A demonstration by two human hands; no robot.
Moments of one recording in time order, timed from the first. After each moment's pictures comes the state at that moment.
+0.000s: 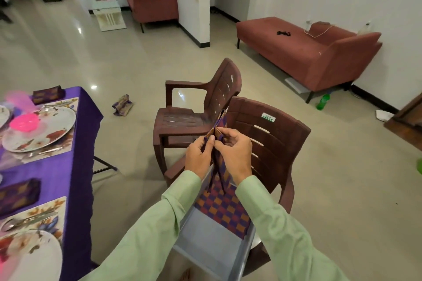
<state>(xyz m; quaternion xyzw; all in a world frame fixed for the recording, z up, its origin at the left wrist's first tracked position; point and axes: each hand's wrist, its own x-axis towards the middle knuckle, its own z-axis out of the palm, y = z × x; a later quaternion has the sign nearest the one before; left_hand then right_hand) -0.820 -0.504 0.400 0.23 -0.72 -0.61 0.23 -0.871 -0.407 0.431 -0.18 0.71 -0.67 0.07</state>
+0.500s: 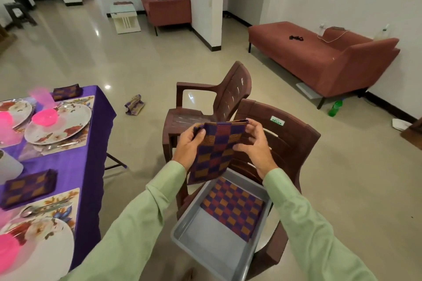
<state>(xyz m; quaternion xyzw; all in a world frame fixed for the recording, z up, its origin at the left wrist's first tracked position) -0.790 -0.534 0.440 0.21 -0.66 -0.69 0.21 -0.912 -0.376 0.422 -0.20 0.71 -0.64 0.20</state>
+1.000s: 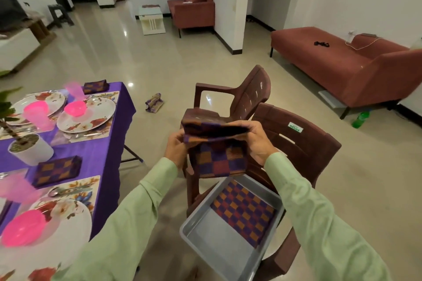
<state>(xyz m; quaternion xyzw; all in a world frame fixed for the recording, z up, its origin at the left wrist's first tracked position) -0.755 -0.579 0.425 0.25 -0.61 -0.70 0.26 -0.915 -0.422 0.446 -0.34 0.58 -0.66 0.32</state>
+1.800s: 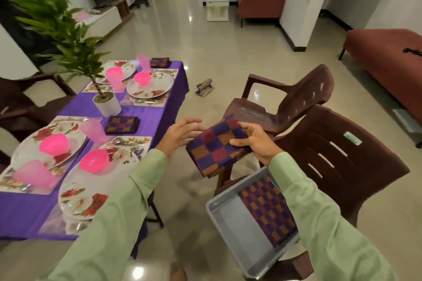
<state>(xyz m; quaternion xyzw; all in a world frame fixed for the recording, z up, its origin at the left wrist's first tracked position) -0.617 -0.599 0.432 0.32 -0.63 -0.67 0.24 -0.840 -0.470 0.423 -0.41 0.54 -0.54 0.50</state>
